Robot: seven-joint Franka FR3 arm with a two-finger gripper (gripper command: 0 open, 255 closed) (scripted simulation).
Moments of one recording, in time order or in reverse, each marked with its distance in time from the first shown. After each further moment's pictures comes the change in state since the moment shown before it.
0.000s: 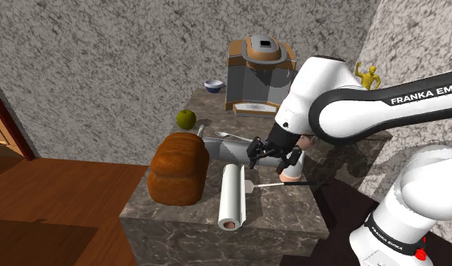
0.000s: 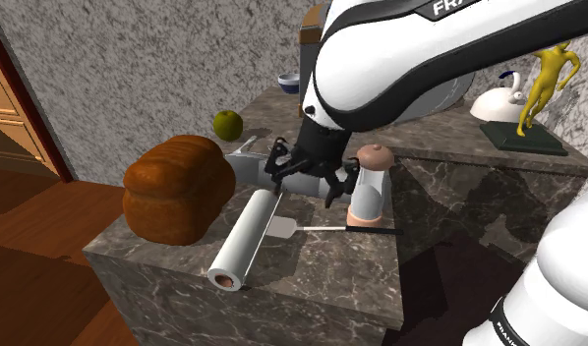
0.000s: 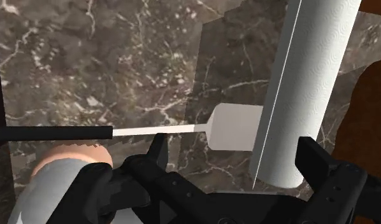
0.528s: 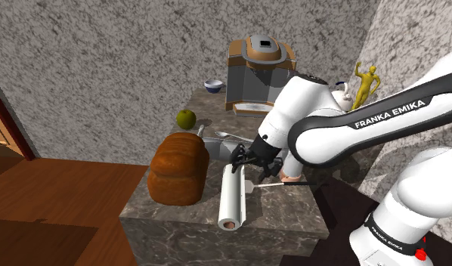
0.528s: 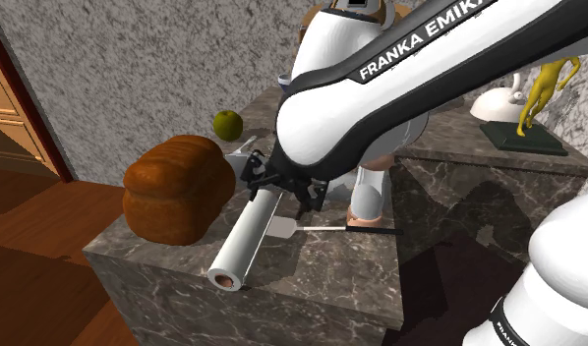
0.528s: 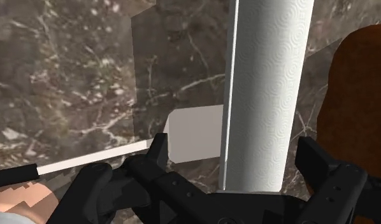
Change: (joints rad) arm -0.087 0.190 0.184 0.033 0.042 0.282 0.158
